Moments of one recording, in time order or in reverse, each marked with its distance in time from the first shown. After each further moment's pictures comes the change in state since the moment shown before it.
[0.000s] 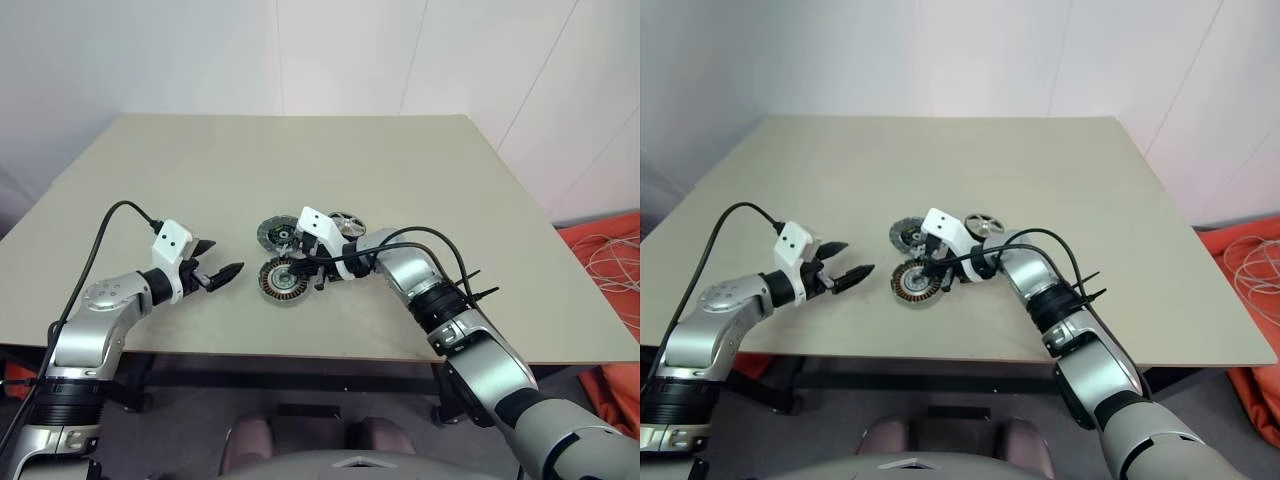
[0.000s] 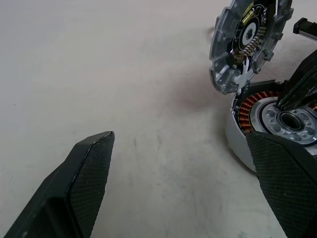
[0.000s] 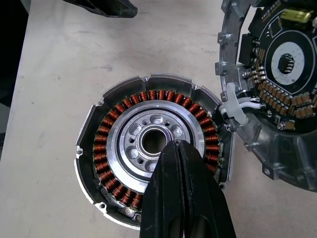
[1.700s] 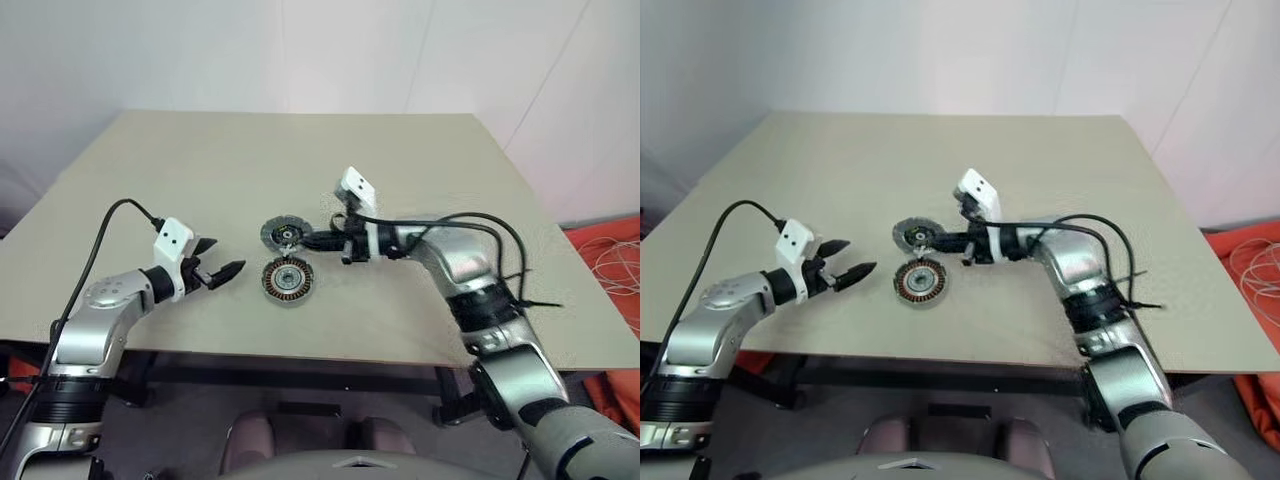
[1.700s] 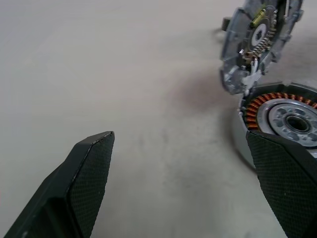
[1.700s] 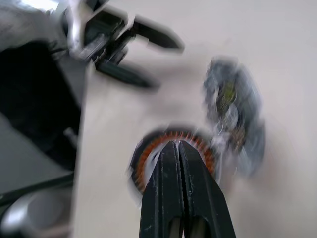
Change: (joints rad) left arm -0.015 0.003 0.010 0.001 -0.003 0.012 0.002; right arm 0.139 -0.242 -0.227 -0.479 0.315 0.349 0.072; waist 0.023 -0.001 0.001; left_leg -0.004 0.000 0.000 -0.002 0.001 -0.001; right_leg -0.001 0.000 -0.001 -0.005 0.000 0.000
